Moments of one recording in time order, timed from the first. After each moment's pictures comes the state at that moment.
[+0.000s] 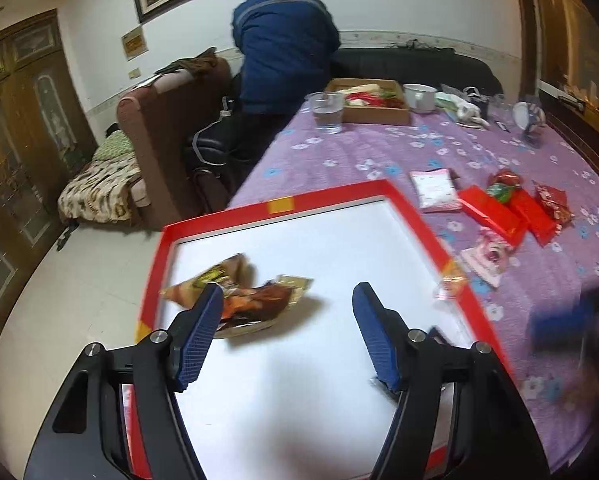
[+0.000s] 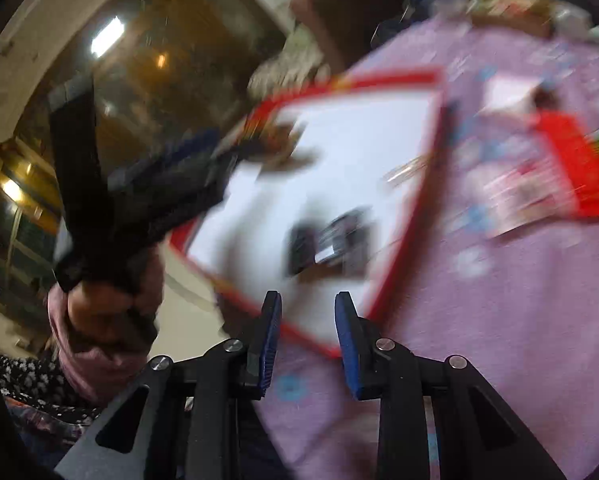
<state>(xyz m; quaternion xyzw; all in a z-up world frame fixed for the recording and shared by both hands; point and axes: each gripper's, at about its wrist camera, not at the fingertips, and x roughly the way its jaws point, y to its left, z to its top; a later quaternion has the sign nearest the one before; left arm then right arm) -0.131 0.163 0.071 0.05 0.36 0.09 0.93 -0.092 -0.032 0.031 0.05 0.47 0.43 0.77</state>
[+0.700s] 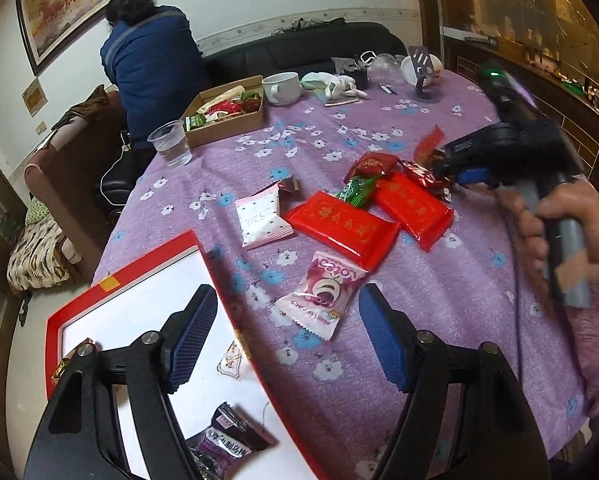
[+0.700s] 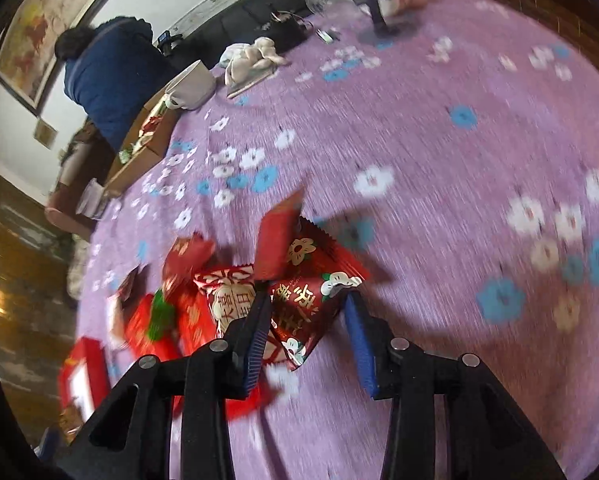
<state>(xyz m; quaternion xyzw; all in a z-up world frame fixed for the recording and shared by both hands) -0.082 0.020 0.076 0.13 0.39 -0.05 0.91 0.060 -0.224 0.002 0.21 0.49 0.03 0.85</state>
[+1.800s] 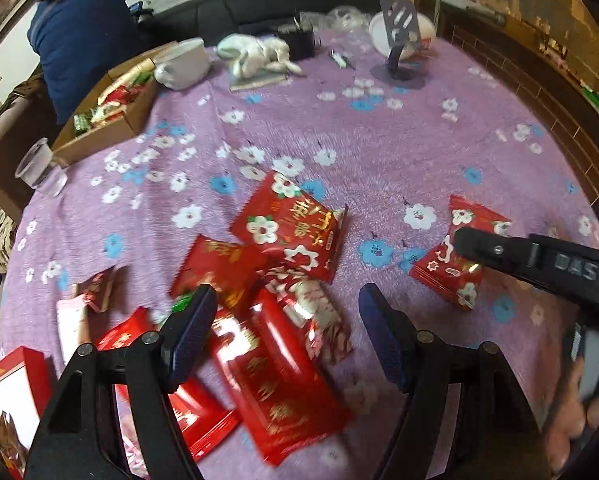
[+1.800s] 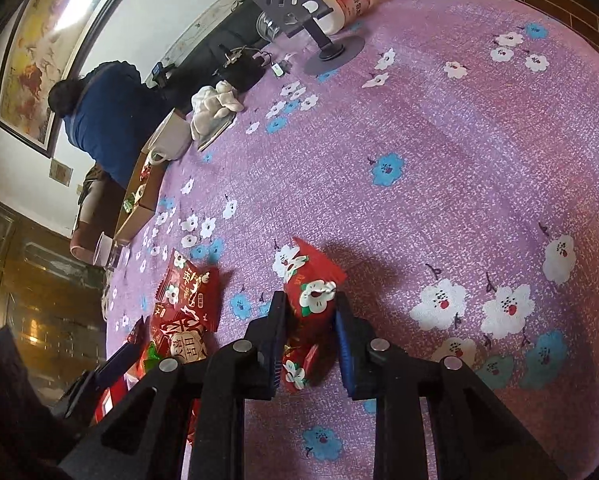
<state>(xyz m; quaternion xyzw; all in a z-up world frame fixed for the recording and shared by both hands) 0.082 -0.134 0.027 0.11 0.49 -0.07 0.86 0.074 -0.318 -0.010 0.32 0.47 0.07 0.82</state>
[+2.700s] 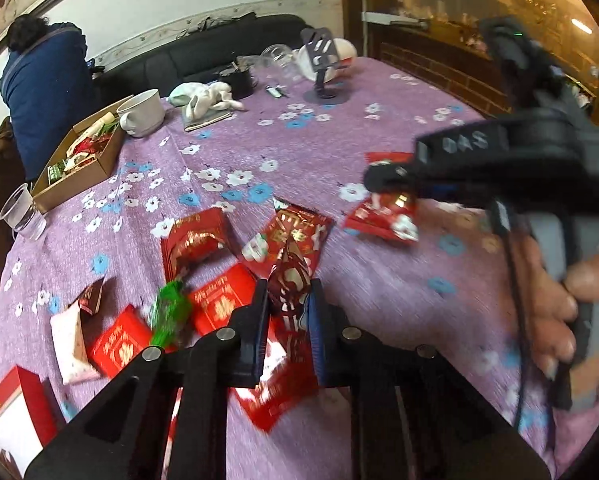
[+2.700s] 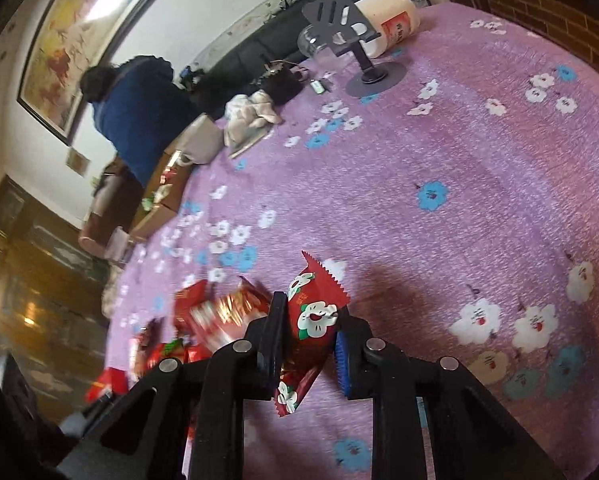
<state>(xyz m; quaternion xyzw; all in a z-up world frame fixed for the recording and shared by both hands) 0.016 -0.118 0.041 0.14 0.40 -0.19 0.89 0.070 -0.303 0.005 0.30 0.43 0.11 0.85</state>
